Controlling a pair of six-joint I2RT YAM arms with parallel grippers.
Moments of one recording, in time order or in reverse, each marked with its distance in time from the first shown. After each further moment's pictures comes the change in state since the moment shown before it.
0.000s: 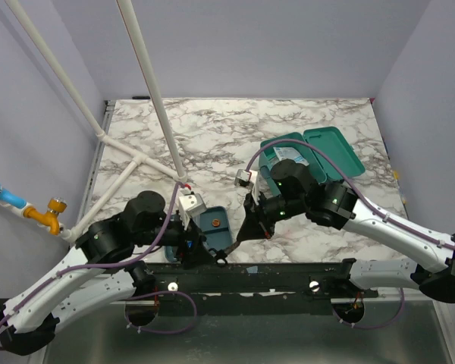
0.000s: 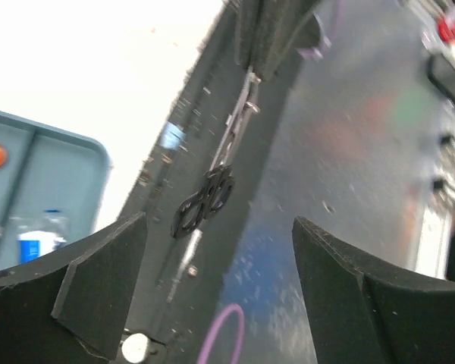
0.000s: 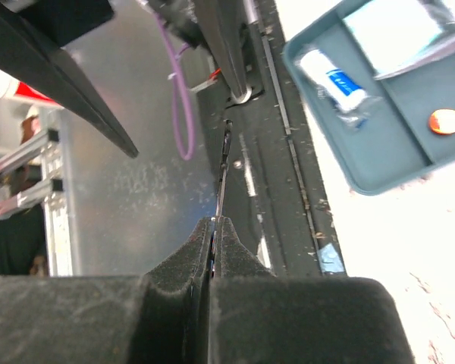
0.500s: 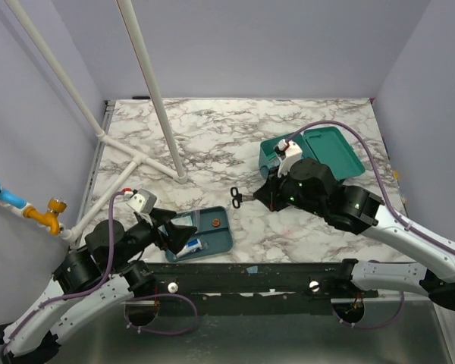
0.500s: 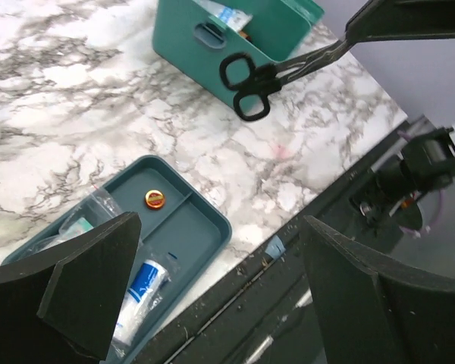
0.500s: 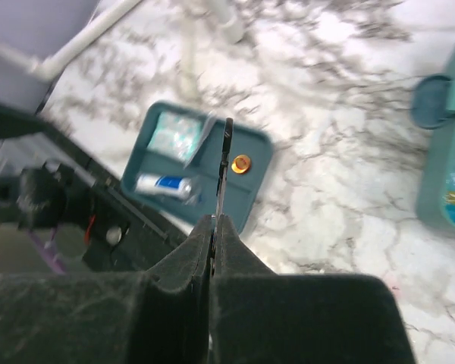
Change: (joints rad) left arm 0.001 -0.390 -0.133 0.112 -0.624 -0.148; right arm -0.002 -0.124 0.017 -0.015 0.736 0.259
